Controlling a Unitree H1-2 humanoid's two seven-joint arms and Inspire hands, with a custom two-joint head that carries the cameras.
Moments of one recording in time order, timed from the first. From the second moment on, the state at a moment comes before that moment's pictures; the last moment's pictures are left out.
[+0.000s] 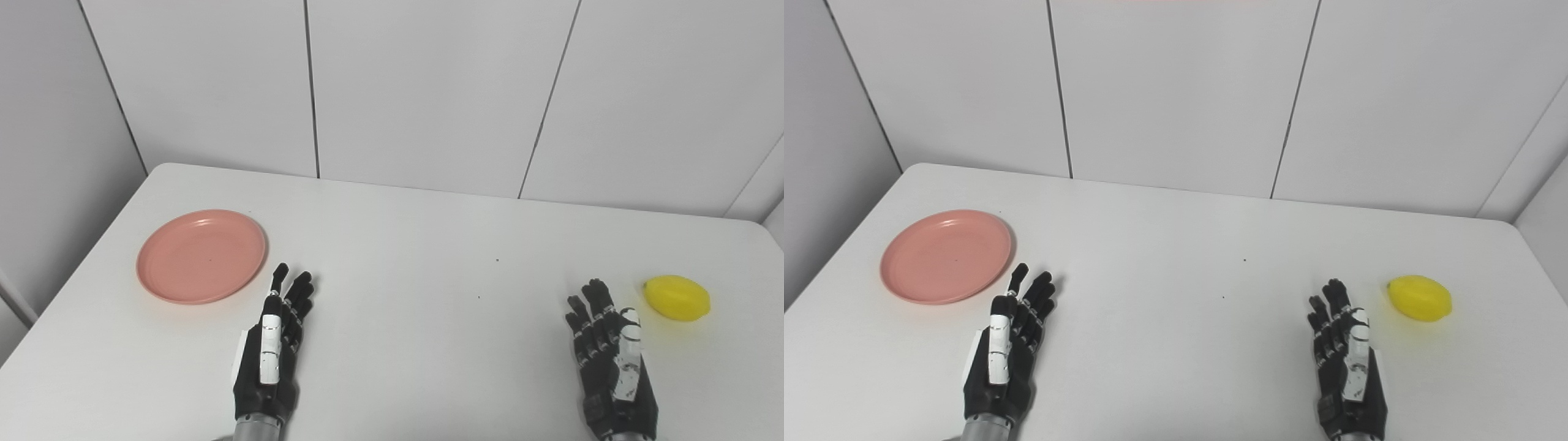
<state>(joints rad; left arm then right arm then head) 0.13 -0.11 0.02 -0.16 -0.21 -0.04 -0.01 0.02 0.02 -0.09 -0.06 0.34 -0.01 0.11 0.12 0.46</state>
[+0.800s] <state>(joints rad) 0.13 -0.11 0.02 -0.16 -0.21 -0.05 -0.01 0.02 0.02 -0.09 -0.06 0.32 -0.01 0.11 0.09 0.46</state>
